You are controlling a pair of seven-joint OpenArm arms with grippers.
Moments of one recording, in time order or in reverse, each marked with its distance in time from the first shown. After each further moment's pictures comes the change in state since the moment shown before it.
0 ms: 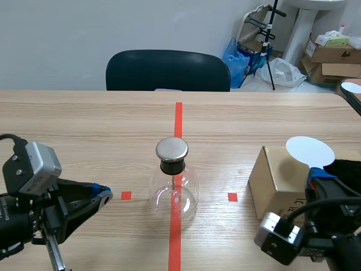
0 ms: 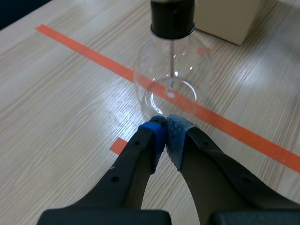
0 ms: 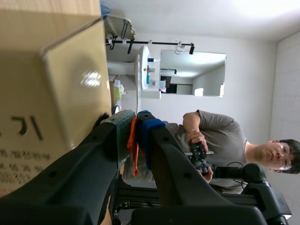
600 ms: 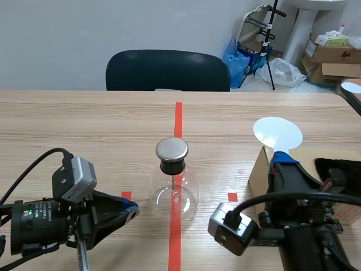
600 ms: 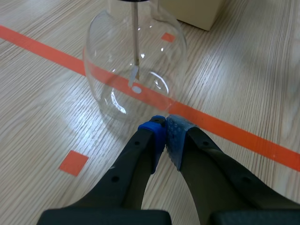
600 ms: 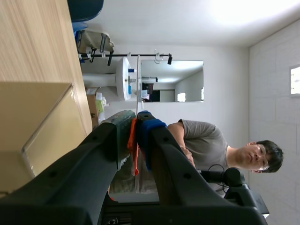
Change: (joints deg) left arm -16.7 1.9 17.9 -16.7 0.2 -4.8 -7.2; right arm 6.0 1.6 -16.7 2.4 -10.5 0.0 -18.7
